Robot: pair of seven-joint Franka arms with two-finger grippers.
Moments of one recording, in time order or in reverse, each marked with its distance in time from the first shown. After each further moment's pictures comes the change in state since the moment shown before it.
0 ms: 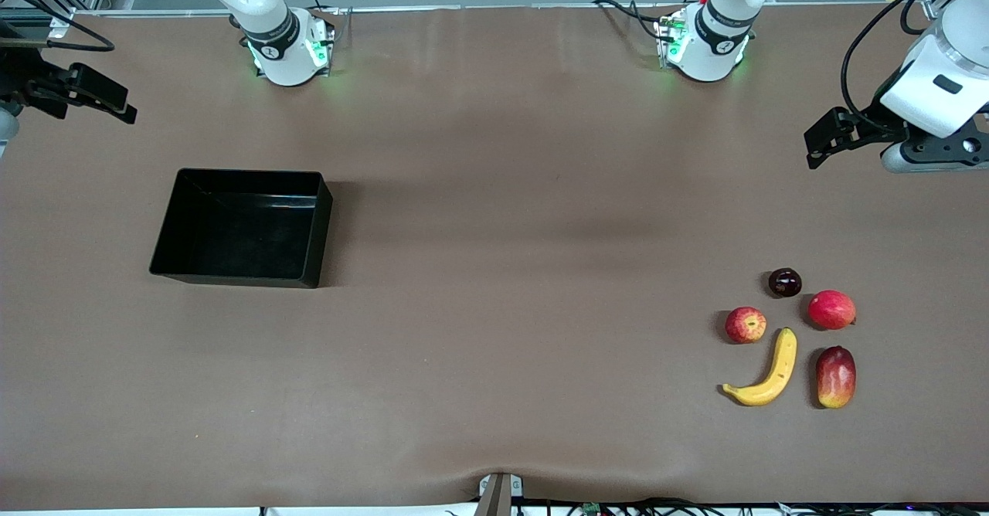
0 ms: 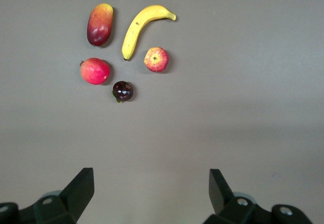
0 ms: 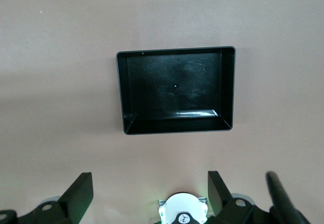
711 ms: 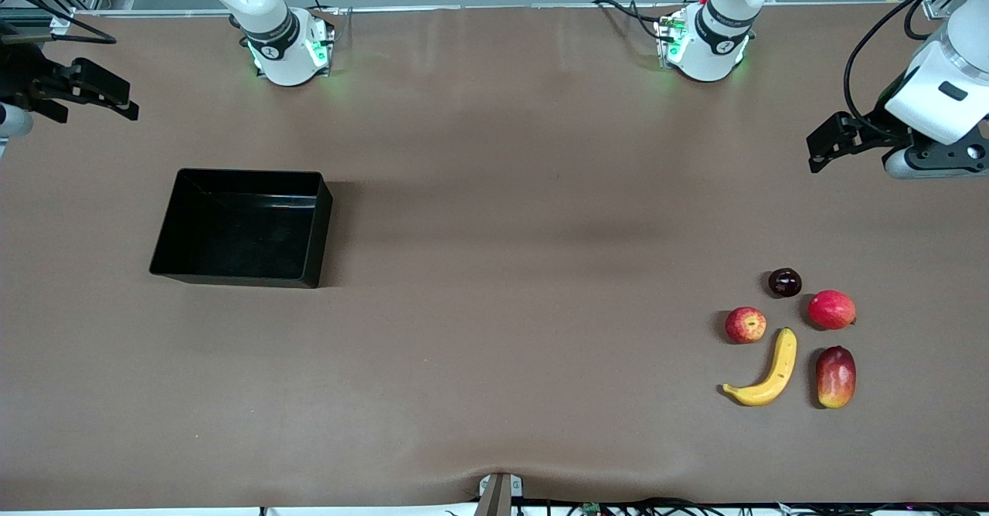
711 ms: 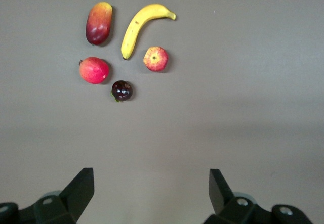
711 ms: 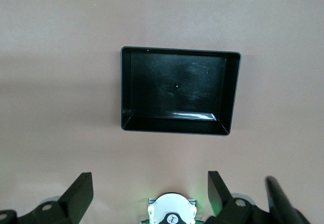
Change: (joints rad) left arm 0.004 0.021 -0.001 0.027 -0.007 -0.025 0.000; right arm 0.000 -0.001 0.000 -0.005 0.000 -0.001 -0.076
